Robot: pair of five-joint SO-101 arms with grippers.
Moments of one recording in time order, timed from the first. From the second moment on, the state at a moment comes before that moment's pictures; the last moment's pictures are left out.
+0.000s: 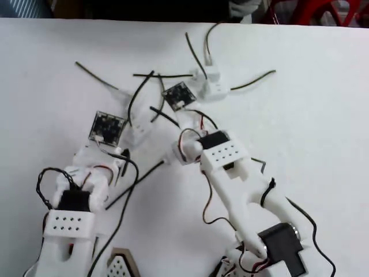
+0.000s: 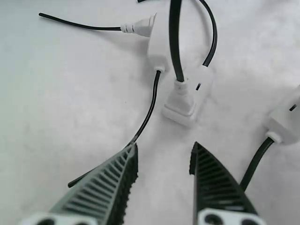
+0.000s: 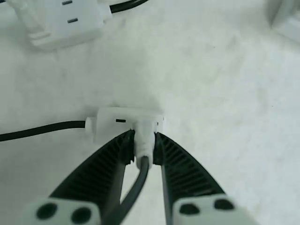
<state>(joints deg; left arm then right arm) -2.9 -63.4 79.1 39.5 -15.2 -26.5 -11.3 38.9 45.1 9.8</state>
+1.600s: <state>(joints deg) -2.9 -63.4 79.1 39.5 -15.2 -22.6 0.6 30.9 39.8 9.9</state>
